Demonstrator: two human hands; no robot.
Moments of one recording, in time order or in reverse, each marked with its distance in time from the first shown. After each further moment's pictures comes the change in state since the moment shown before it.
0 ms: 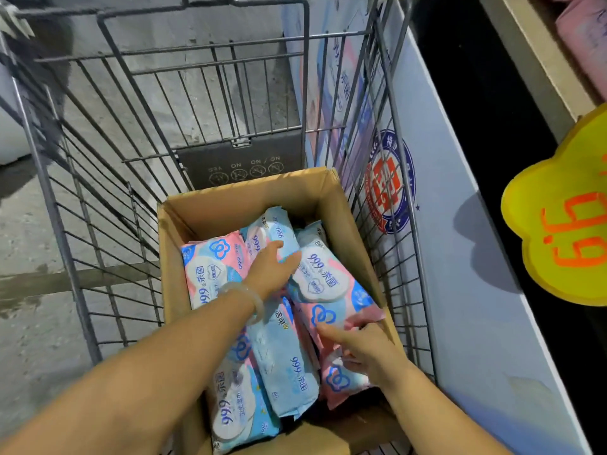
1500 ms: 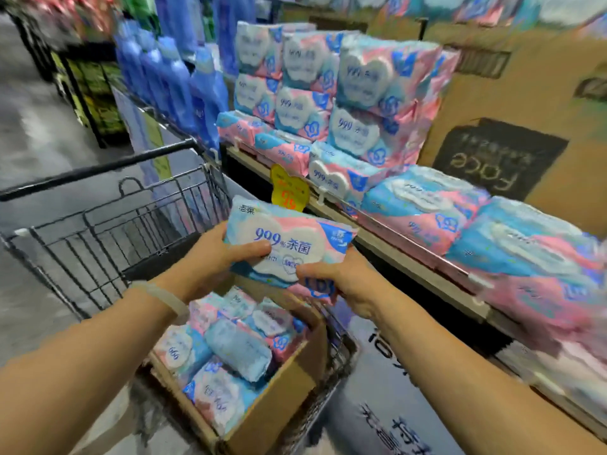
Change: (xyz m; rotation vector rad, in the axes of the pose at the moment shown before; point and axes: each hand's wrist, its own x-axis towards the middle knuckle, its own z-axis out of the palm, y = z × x) left_hand -0.335 0.089 -0.078 -0.252 -0.603 0.727; right_hand -0.310 0.082 -0.016 0.220 0.146 -0.920
